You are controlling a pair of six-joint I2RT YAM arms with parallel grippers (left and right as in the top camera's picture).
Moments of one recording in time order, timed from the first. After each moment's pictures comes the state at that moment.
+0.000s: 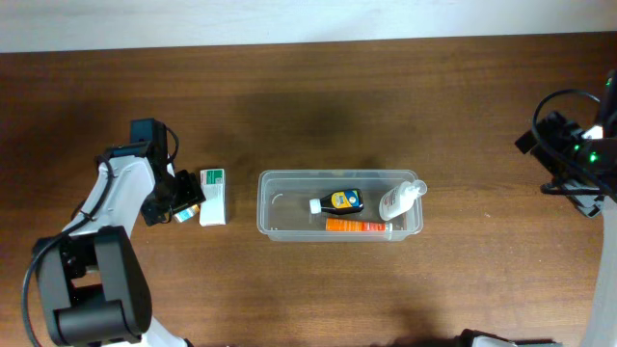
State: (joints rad) left arm 0.11 1.81 1.18 -0.89 -0.01 -0.31; right arm -0.30 1.39 1.72 -1.44 0.05 0.59
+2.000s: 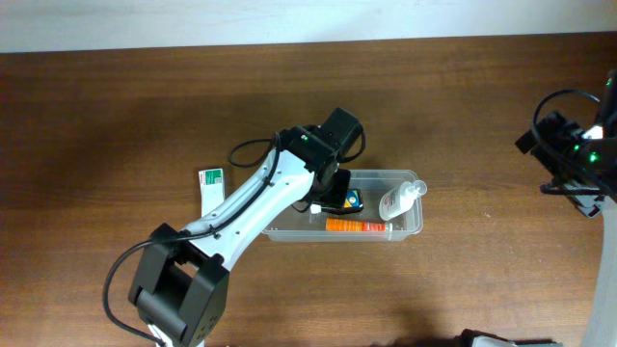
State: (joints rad) left arm -0.69 1.92 1.60 -1.05 0.02 -0.42; right arm -0.30 1.39 1.72 -1.44 0.05 0.59
